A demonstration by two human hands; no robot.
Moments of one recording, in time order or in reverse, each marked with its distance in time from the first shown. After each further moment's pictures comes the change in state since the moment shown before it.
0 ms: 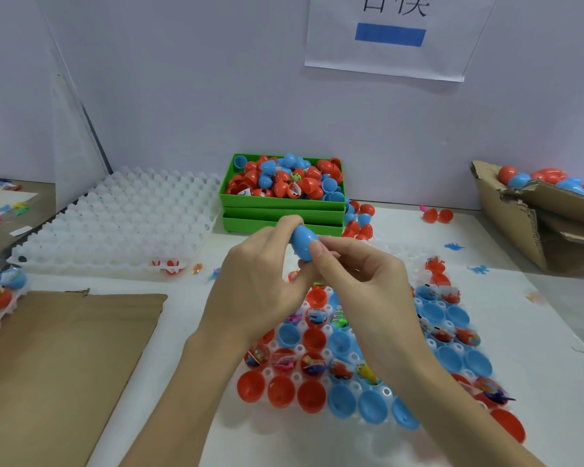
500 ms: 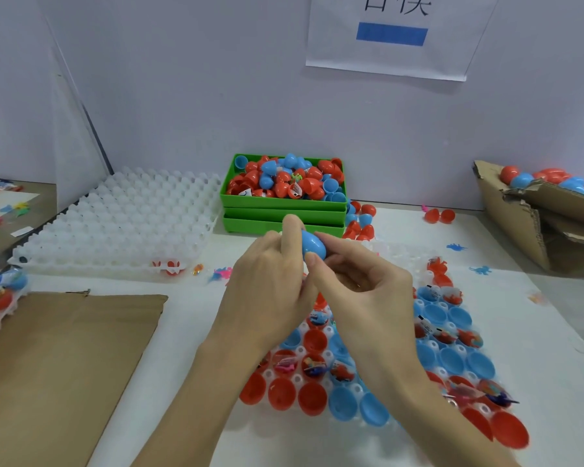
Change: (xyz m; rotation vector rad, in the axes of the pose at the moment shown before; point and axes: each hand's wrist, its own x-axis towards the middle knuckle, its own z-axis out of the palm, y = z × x) left_hand 0.000 0.011 0.007 0.179 -0.113 -0.051; right_hand -0.012 0.002 0.008 -0.103 0.112 -0.141
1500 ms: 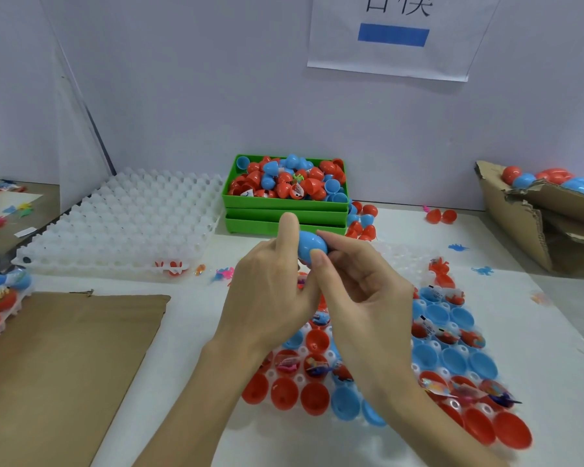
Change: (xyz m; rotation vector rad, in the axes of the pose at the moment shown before) left_hand -0.004 -0.001 0.004 -0.221 0.077 -0.009; right_hand -0.006 0.004 0.008 -0.001 0.030 -0.142
